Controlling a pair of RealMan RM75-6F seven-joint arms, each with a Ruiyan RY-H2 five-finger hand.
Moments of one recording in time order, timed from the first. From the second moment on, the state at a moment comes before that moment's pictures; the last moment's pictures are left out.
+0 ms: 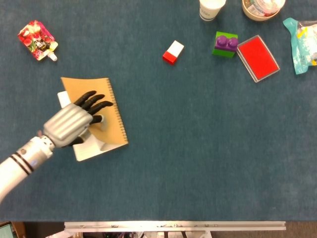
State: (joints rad) left arm -0.59 -1.34 0.18 -1.34 1.74 1.13 -0.29; right arm 0.05 -1.11 0.07 -1.51 -1.56 1.57 0.27
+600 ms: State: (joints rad) left arm -0.68 -1.09 0.21 -1.58 1.88 1.05 0.06; right arm 0.05 -1.13 0.07 -1.51 -1.57 1.58 0.26
